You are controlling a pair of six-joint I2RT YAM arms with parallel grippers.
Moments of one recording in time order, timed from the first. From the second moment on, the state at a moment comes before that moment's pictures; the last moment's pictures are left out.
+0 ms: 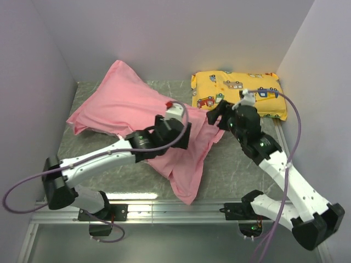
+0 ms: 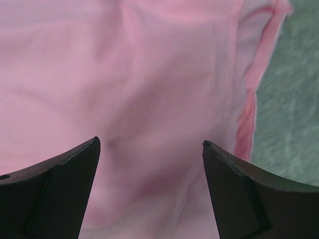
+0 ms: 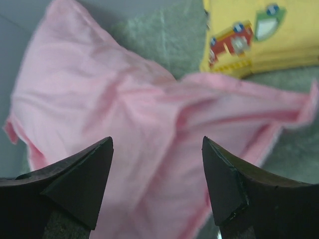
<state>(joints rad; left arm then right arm) -1.04 1.37 1.26 -0.51 -0.54 -0.54 0.49 1.01 1.03 -0.34 0.20 0.58</state>
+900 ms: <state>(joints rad) -1.18 1.74 1.55 -0.77 -0.86 -0.49 0.48 0.96 0.54 -0.13 0.06 0.71</state>
